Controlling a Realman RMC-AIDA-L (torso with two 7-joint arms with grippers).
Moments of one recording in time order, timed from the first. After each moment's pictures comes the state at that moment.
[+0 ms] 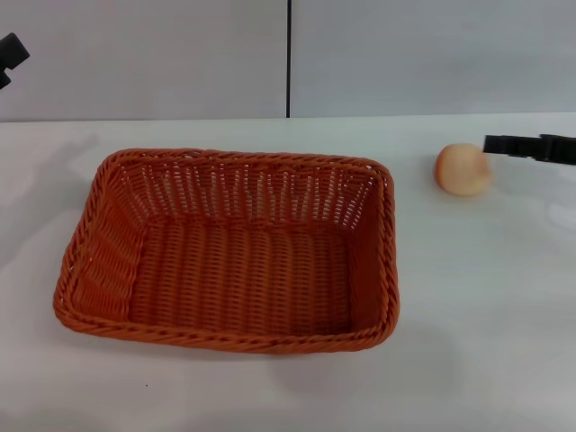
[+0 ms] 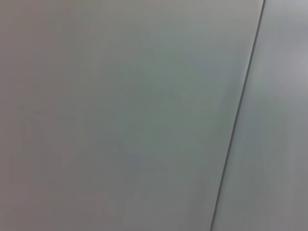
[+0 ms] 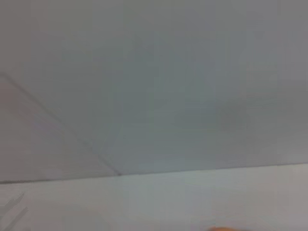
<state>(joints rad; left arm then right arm) -0.27 -2.06 -2.68 -0.82 1.55 -1.62 1.70 0.63 1.93 -0.60 -0.48 1.01 1.22 -1.19</state>
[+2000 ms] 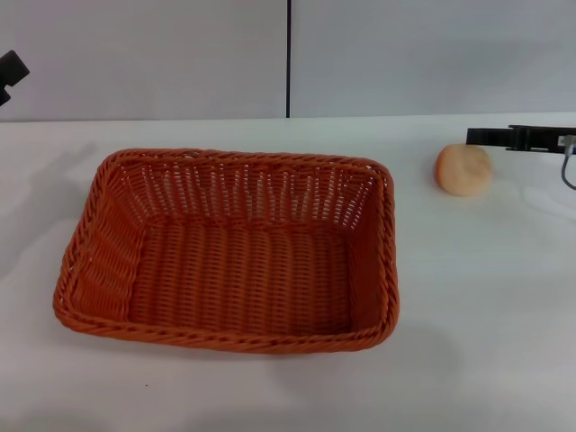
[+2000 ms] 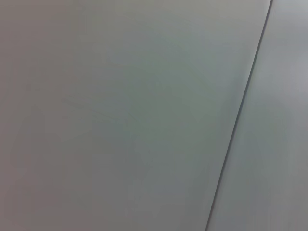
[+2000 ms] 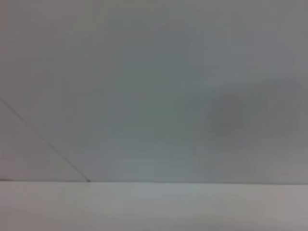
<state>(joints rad) -0.25 -2.06 -2.67 -0.78 1.55 -1.63 1.70 0.71 1.94 -0.64 -0.39 1.00 1.03 -1.22</state>
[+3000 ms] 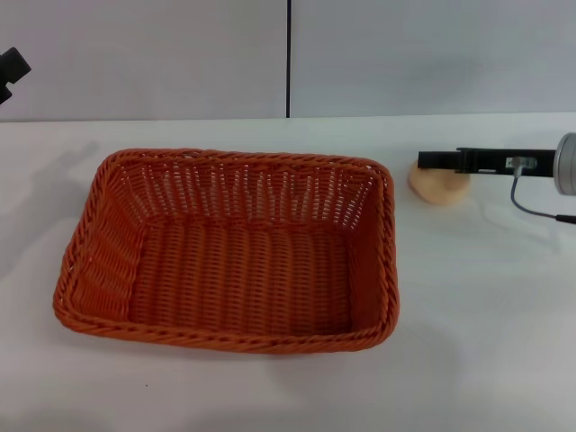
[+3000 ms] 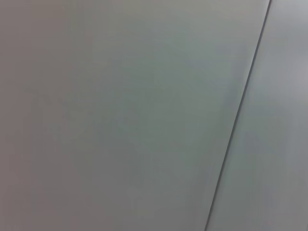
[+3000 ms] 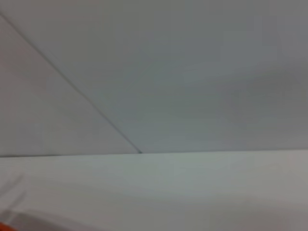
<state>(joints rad) -0.26 -2.06 -2.67 -0.78 1.54 -1.63 1.70 0.74 2.00 -0.65 -0.35 1.00 1.06 -1.22</state>
